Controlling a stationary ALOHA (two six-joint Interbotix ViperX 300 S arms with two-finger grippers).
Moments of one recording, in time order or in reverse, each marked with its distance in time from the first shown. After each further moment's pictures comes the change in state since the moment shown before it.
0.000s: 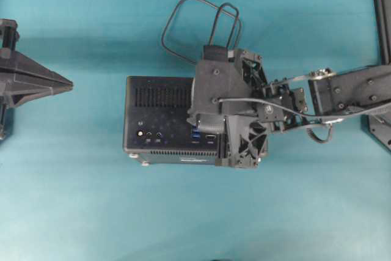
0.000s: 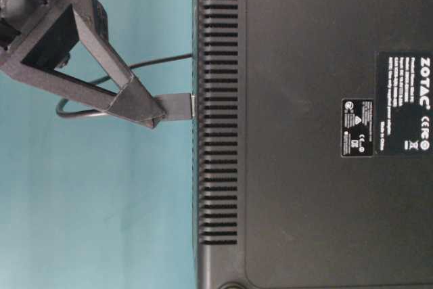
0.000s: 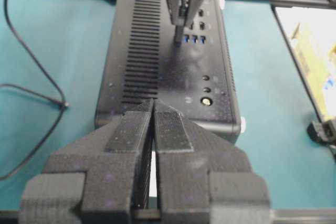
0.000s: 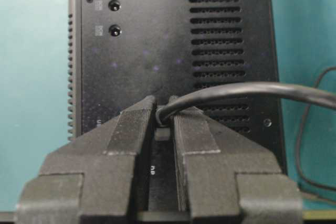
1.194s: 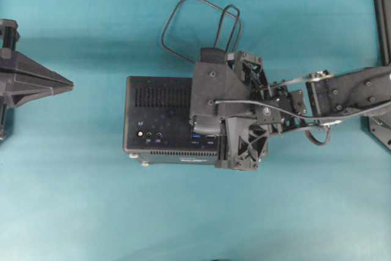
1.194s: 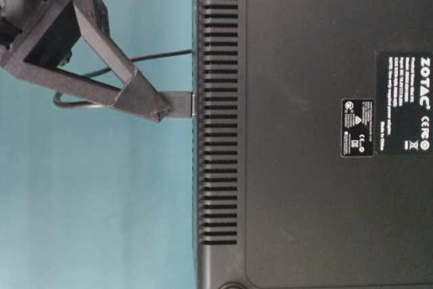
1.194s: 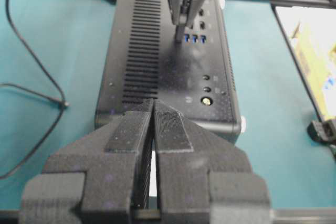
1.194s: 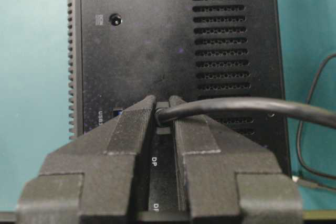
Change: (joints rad) left arm 0.000 0.002 0.000 -0.002 0.000 0.000; right arm -0.002 0.008 -0.023 0.003 0.044 0.000
